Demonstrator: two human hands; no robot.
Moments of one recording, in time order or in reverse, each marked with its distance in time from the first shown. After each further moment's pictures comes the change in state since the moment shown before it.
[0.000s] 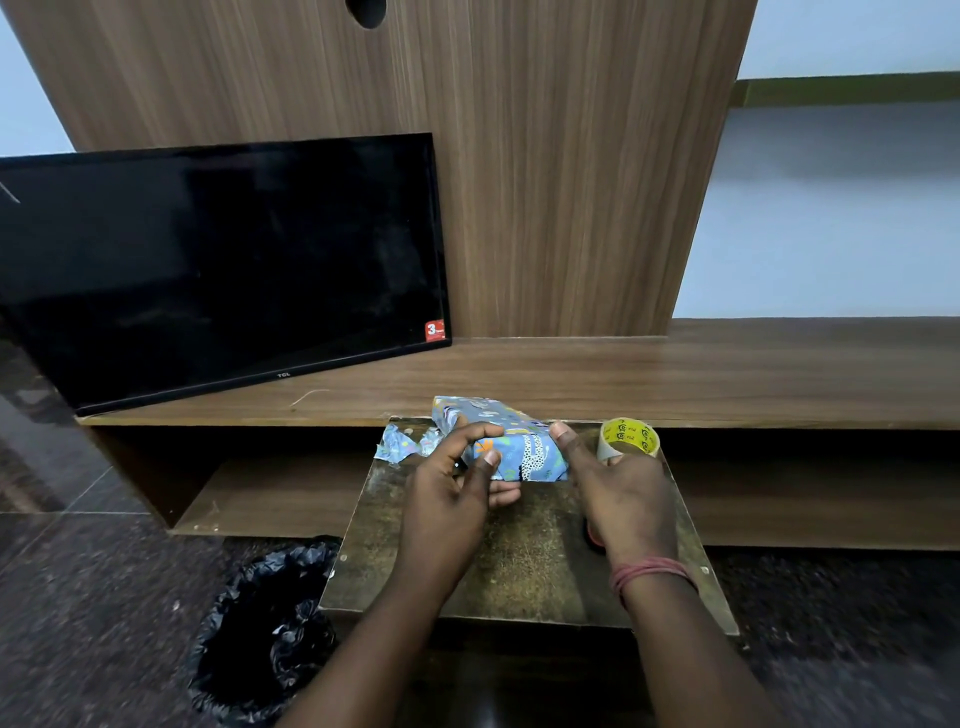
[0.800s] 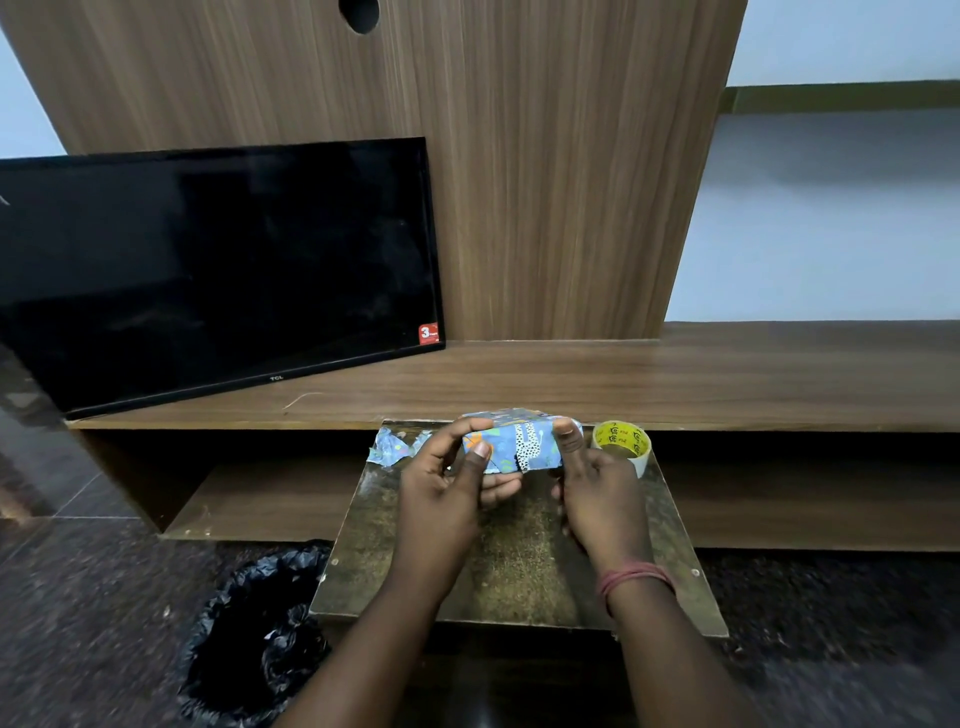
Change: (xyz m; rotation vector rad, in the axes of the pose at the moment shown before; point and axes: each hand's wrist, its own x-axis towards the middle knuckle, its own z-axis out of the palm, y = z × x) left_hand -0.003 0.008 0.010 -0.185 0.059 -0.010; right_hand -0.003 0.005 0.008 0.160 -0.151 -0.145
